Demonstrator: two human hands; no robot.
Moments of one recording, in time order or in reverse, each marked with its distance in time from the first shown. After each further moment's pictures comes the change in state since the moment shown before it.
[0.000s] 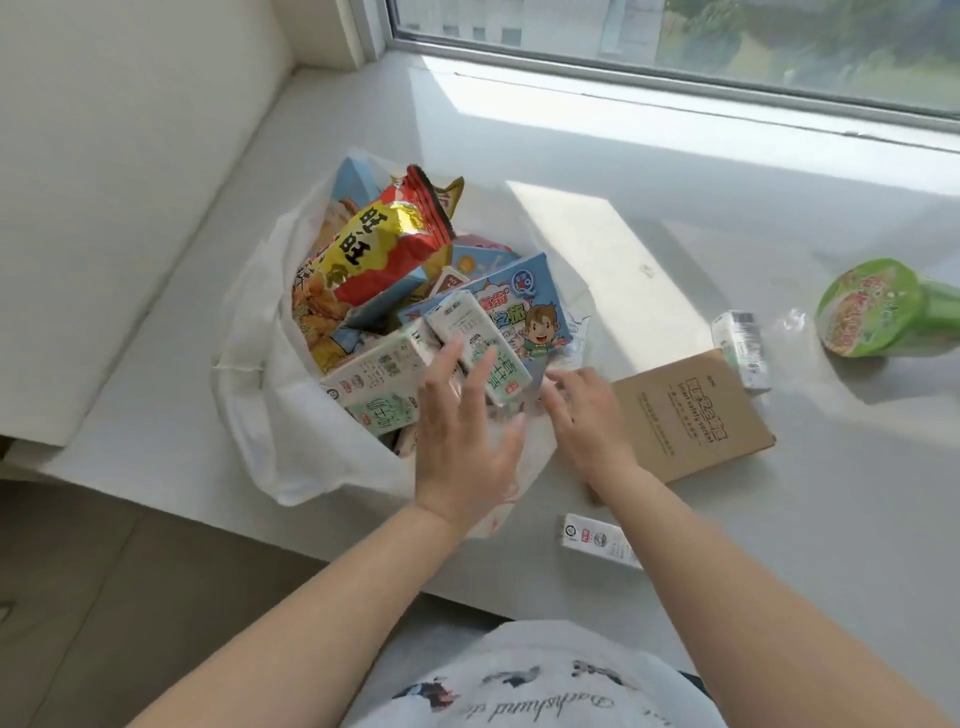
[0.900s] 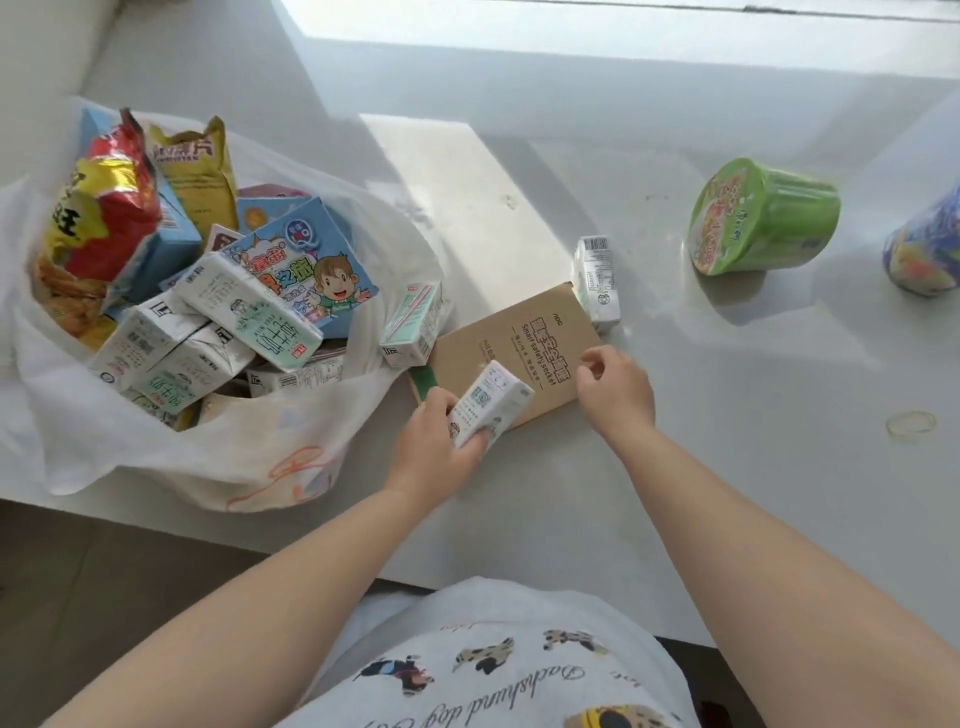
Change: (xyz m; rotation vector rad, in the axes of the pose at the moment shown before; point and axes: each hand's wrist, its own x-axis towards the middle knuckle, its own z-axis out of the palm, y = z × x) left_hand -0.033 0.107 0.140 -0.064 -0.590 -0.474; right_hand -0.015 0.202 -0.108 0.069 0.040 0.428
